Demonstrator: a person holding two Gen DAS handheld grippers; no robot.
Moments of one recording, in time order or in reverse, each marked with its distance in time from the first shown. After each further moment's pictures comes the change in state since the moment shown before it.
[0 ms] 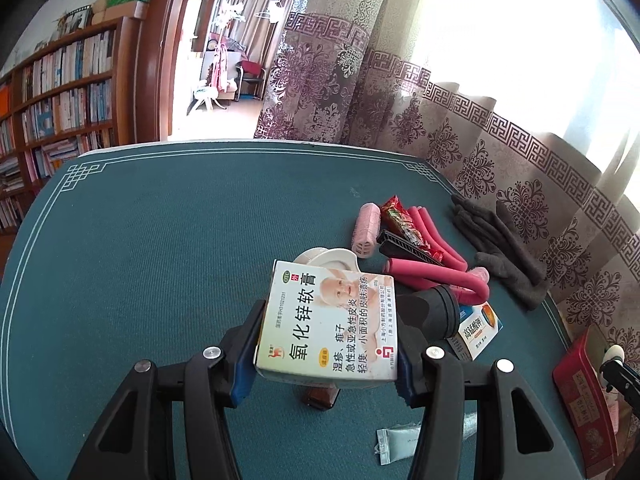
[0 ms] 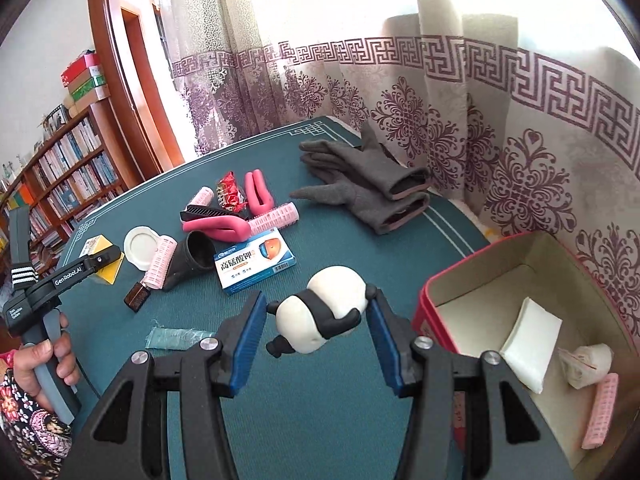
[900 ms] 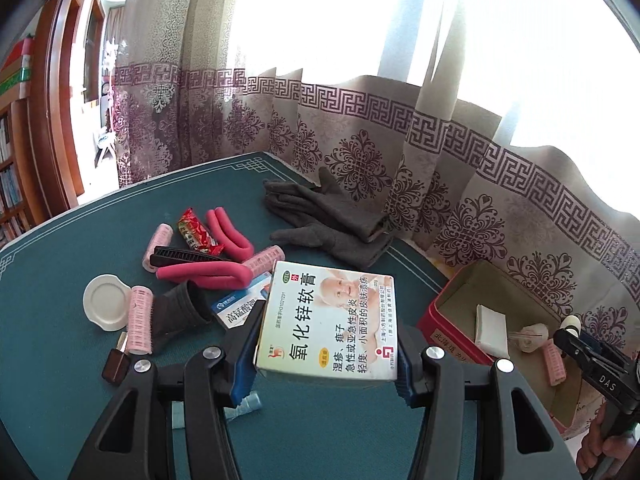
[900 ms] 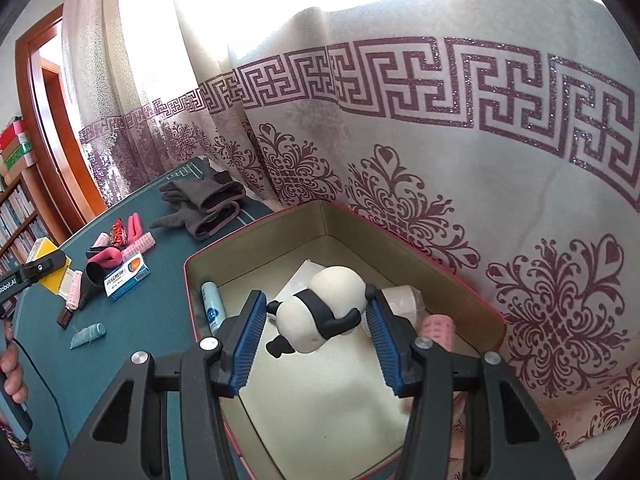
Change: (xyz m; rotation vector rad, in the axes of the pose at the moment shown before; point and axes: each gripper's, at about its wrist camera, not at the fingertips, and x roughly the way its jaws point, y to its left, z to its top) left arm -0.045 -0.210 -0.033 0.323 0.024 -0.241; right arm -0.084 -0.148 -0.055 0.192 -0.097 -0.231
